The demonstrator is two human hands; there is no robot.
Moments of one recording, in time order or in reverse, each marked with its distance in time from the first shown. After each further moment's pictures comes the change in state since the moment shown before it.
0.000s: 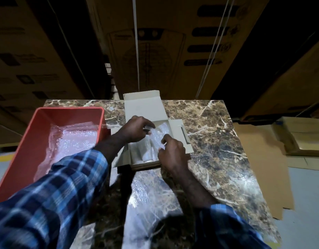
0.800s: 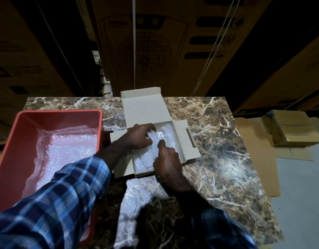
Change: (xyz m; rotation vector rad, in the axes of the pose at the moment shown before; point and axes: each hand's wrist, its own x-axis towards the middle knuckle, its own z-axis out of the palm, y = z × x) left_hand 0.021 -0.047 0.027 -0.105 -0.199 -0.069; right_hand 0.019 -0.015 0.053 -0.171 -0.060 -0.028
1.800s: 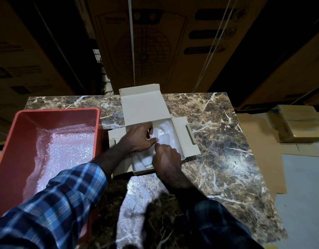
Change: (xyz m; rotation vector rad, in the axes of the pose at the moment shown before) left_hand -0.011 0.010 0.014 0.027 0.163 0.059; right_hand 0.009 0.015 0.015 -0.102 0.012 -0.077
